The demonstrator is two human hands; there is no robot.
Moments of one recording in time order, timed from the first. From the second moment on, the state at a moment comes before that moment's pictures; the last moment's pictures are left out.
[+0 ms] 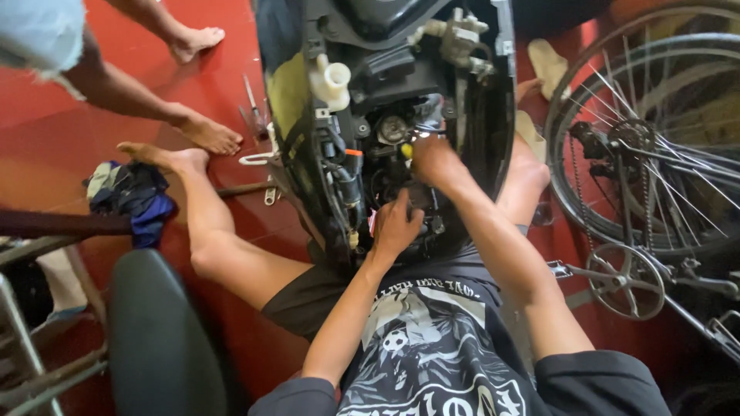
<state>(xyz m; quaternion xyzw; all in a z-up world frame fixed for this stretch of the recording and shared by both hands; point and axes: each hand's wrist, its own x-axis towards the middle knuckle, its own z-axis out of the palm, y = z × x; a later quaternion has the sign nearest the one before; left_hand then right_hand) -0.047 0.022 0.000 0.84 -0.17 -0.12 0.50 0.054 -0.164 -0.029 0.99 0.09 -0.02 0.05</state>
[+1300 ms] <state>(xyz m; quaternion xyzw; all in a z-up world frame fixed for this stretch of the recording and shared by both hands) -0.048 0.025 0.020 0.83 -0.12 -0.08 0.54 0.003 -0.132 0.019 0.97 -0.12 -0.12 -0.15</state>
